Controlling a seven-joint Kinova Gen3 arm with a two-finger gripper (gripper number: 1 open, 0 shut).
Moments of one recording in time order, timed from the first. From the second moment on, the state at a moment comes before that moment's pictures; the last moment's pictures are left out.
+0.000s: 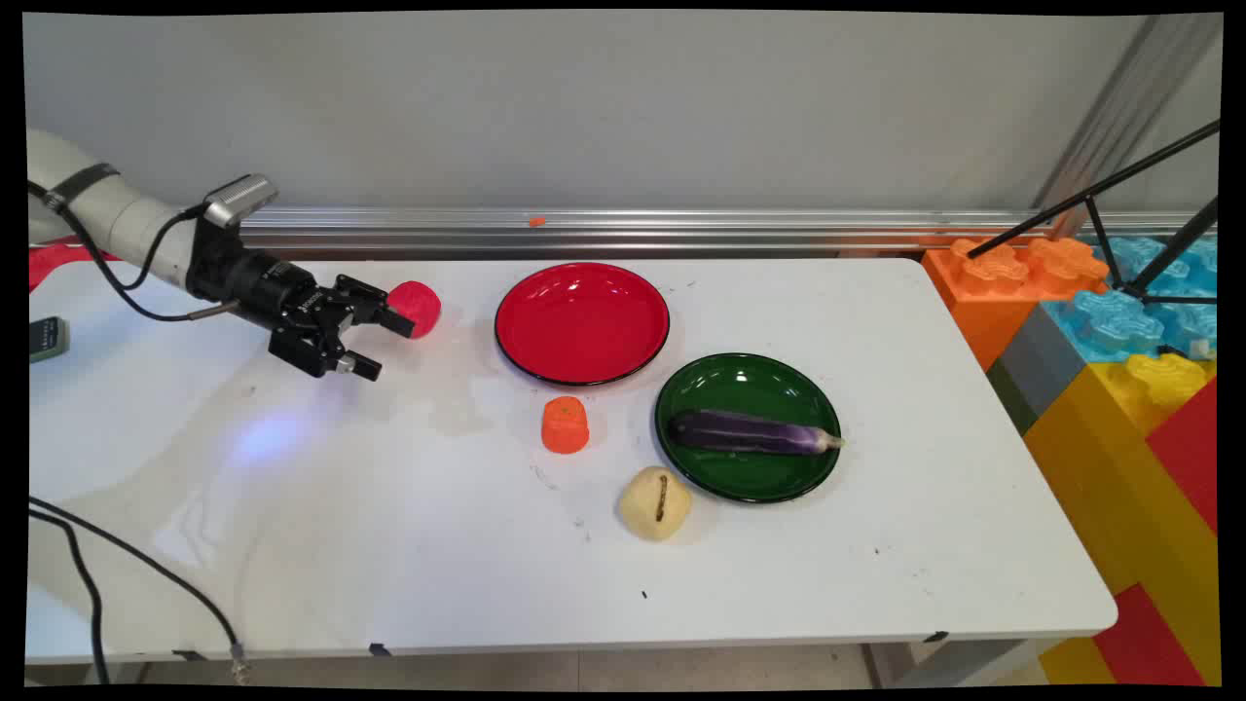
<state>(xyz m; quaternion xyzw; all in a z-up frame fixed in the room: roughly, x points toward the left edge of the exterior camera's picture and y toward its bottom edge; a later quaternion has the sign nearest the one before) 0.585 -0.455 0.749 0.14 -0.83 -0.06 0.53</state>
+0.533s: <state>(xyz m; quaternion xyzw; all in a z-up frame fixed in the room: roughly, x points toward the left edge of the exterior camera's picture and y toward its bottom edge) 0.536 -0.466 0.779 0.13 -0.82 -0.06 0.55</state>
